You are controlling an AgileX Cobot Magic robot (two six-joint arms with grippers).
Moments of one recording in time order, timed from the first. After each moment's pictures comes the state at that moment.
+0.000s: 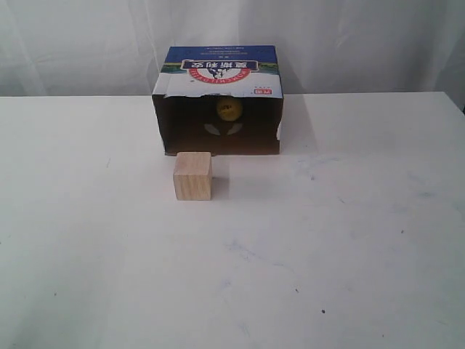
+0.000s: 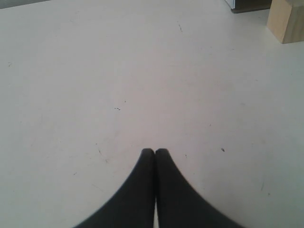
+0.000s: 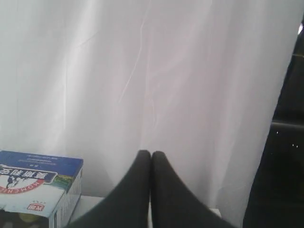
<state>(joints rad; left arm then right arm) 0.05 0.00 0.02 -0.01 0.44 0.10 0.13 0.66 -0.82 -0.61 0.19 0.53</state>
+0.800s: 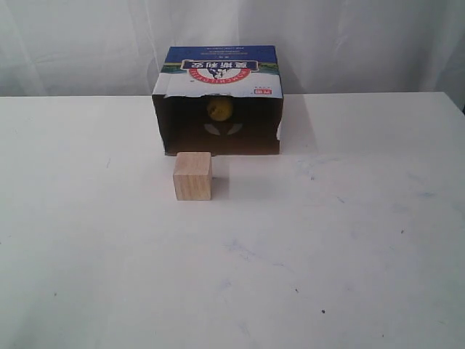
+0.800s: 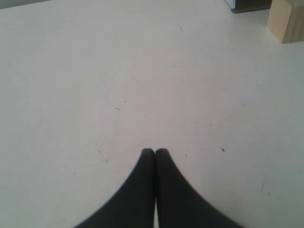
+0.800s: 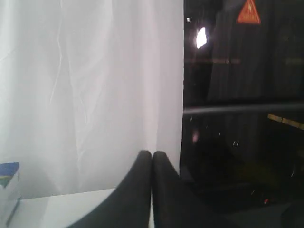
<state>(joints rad) 0.05 0.00 0.02 -0.01 0.44 0.10 0.11 0.01 -0.57 -0.71 0.55 0.56</state>
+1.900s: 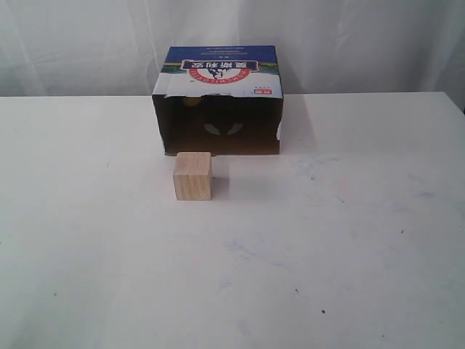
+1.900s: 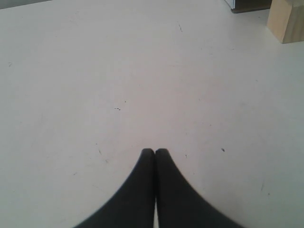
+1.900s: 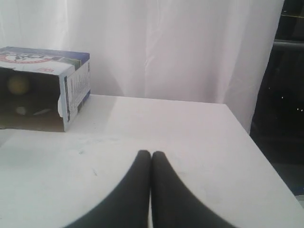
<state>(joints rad) 0.05 0.00 0.02 -0.01 0.44 0.10 0.10 0.00 0.00 -0.55 0.14 0.52</state>
